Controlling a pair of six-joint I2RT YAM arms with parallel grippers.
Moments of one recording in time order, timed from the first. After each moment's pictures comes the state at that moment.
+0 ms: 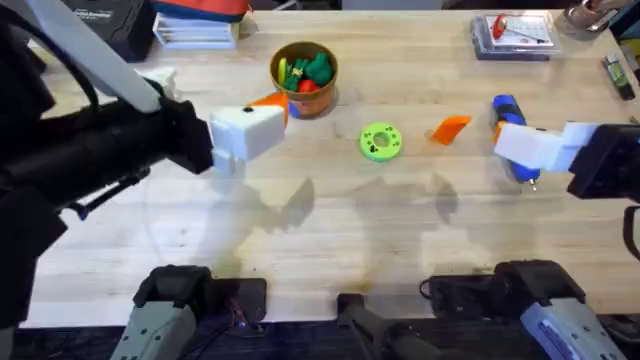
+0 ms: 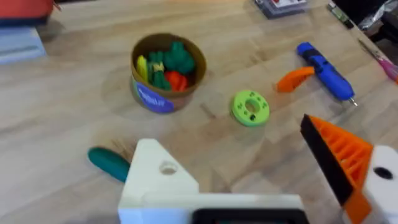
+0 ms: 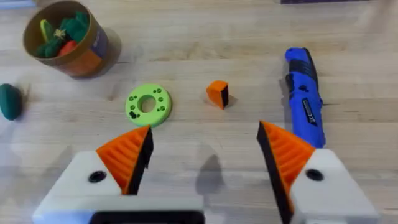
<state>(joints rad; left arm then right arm) 0.00 0.66 0.85 -0.74 0.60 0.02 0.00 0.54 0.92 -1.06 -0.08 0.10</state>
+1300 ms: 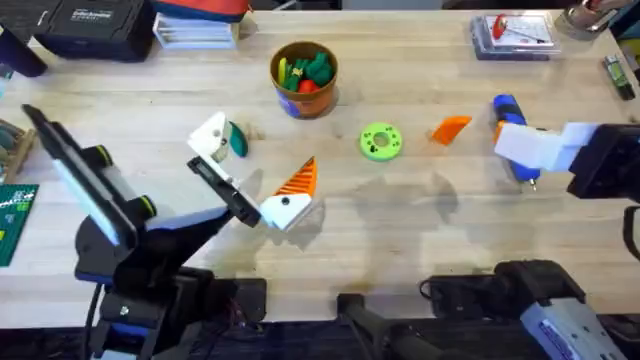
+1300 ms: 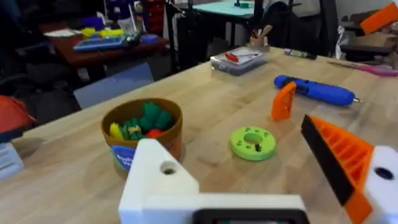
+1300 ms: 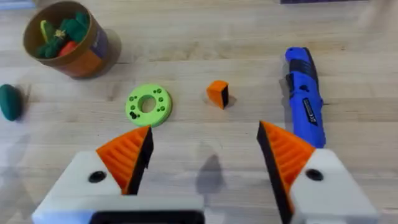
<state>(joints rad) -0.15 0.01 0.01 0.06 0.64 -0.01 0.00 0.54 0.92 -1.06 -0.08 0.10</state>
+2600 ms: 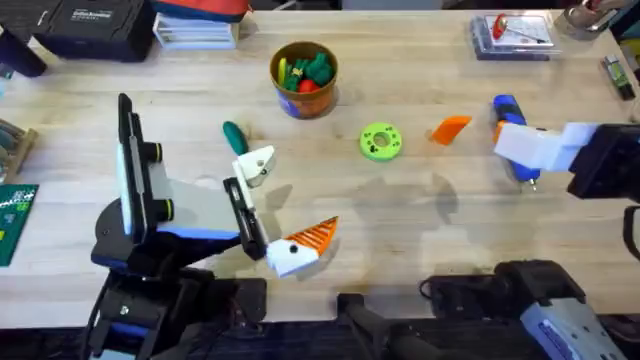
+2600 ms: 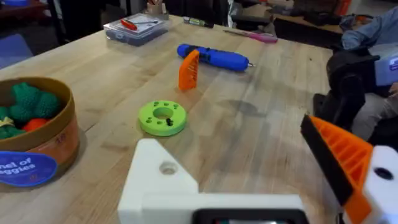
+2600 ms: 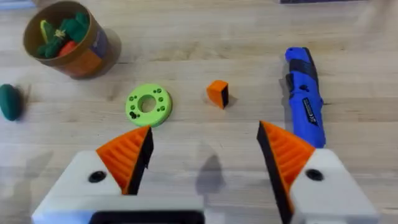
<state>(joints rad) -0.17 0.01 0.01 -0.10 1.01 -0.02 0.00 0.54 0.92 -1.06 -0.08 0.10</state>
